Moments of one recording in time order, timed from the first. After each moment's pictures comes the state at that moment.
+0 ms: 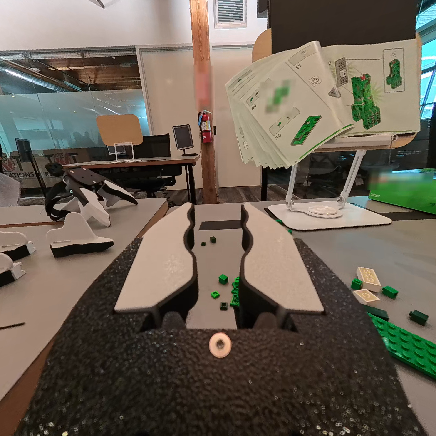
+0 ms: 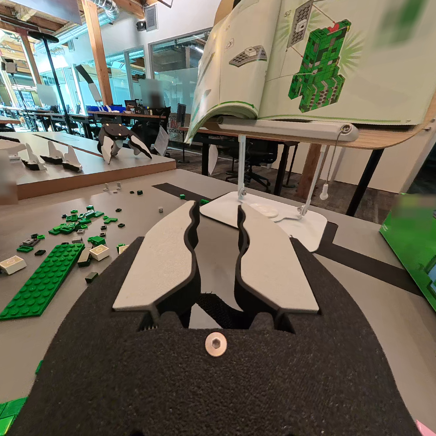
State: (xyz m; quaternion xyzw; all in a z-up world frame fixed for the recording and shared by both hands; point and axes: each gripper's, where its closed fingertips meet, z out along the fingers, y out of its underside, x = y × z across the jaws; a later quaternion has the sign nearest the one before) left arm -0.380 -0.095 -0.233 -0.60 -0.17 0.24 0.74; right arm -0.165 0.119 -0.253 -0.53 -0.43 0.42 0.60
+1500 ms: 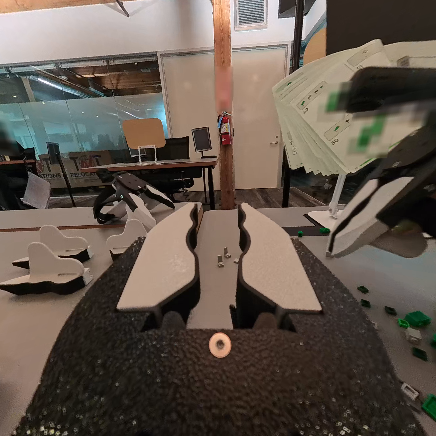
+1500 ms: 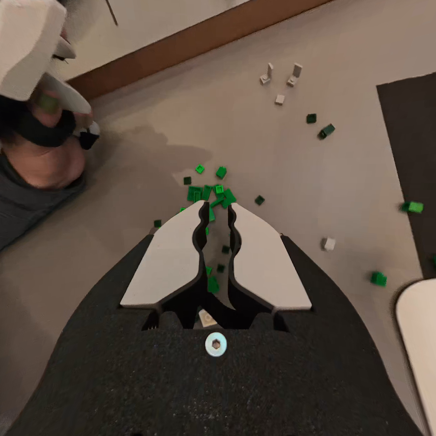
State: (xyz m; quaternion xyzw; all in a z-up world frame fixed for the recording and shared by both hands) left arm -0.441 -0.125 -0.221 -0.59 -0.18 0.27 0.74; right arm -0.371 -0.034 -0.300 -0.54 -0.79 0.28 0.08
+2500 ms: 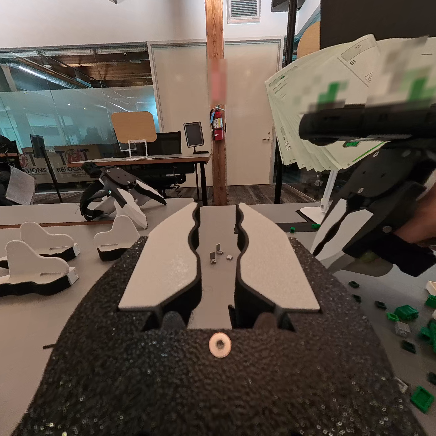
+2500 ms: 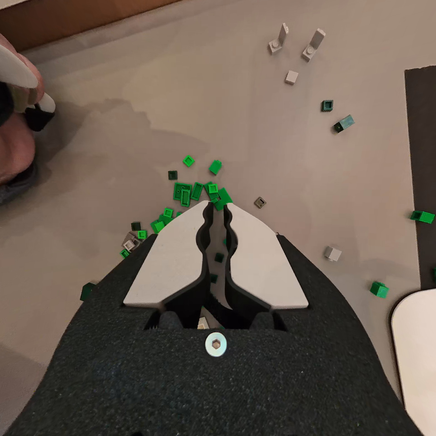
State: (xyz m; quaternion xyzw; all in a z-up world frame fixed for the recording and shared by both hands) left arm -0.450 -0.122 -0.227 -0.60 -0.18 0.25 0.74; right arm -0.374 -0.038 -0.334 -0.53 -0.82 0.21 0.09
